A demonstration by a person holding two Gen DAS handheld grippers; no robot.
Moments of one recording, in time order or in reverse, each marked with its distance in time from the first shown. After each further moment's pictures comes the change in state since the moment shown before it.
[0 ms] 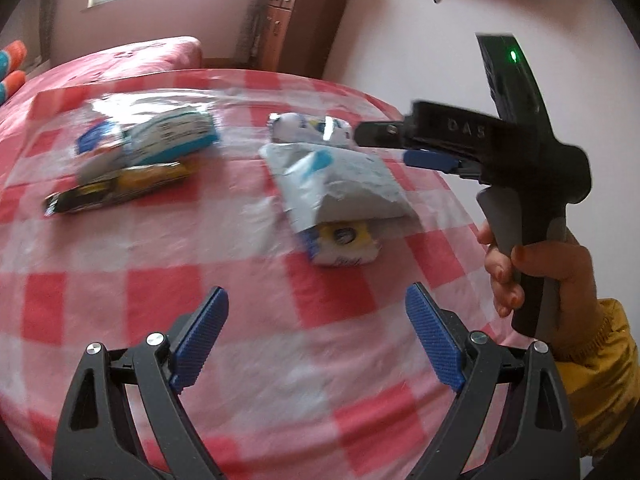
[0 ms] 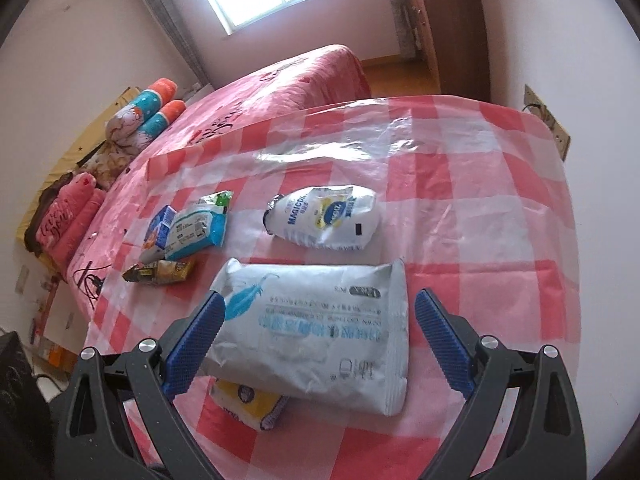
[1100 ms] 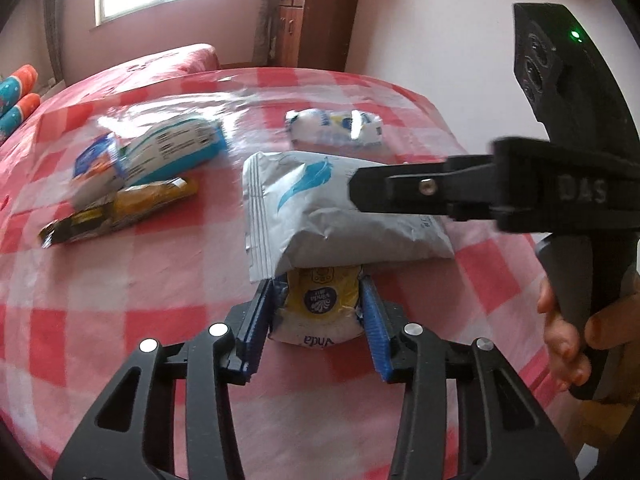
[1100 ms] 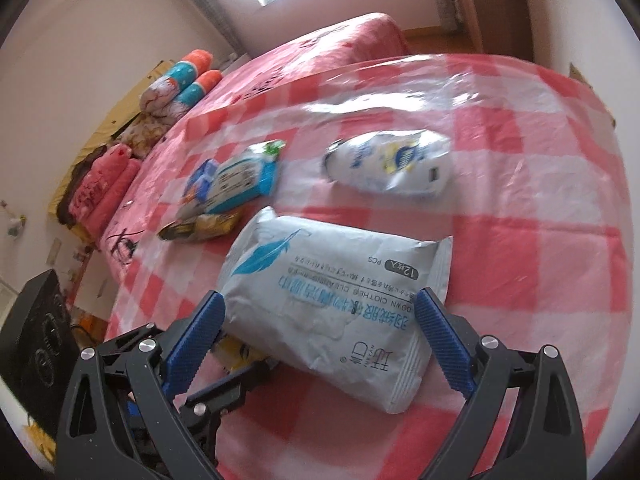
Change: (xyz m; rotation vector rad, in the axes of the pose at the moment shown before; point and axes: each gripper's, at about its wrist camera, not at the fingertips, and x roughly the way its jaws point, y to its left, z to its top) left arm 0.024 0.009 0.008 0.040 0.008 0.146; right arm 0.018 0.027 -0.023 -0.030 0.120 0.162
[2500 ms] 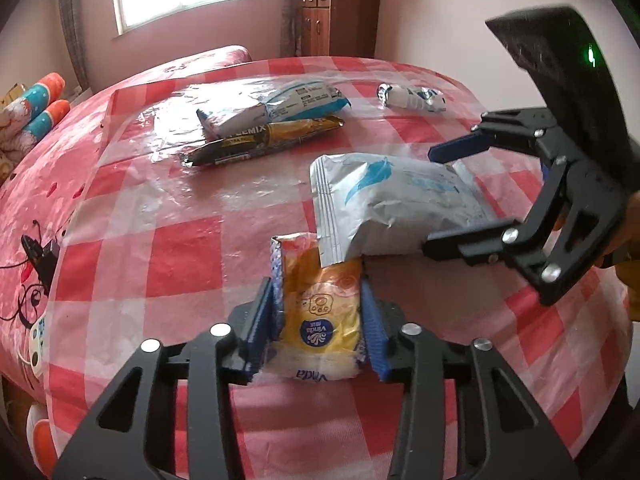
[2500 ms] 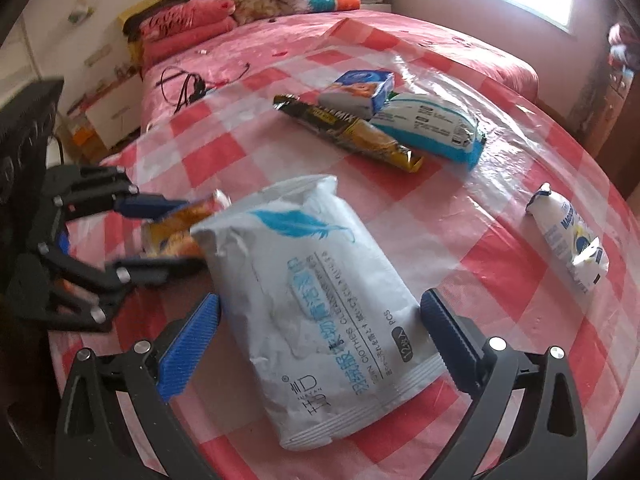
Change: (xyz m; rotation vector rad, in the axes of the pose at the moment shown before) left arm -0.061 0.082 -0.065 0.037 -0.006 0.102; right arm 0.051 0.113 -0.043 -0.672 0.177 -0.039
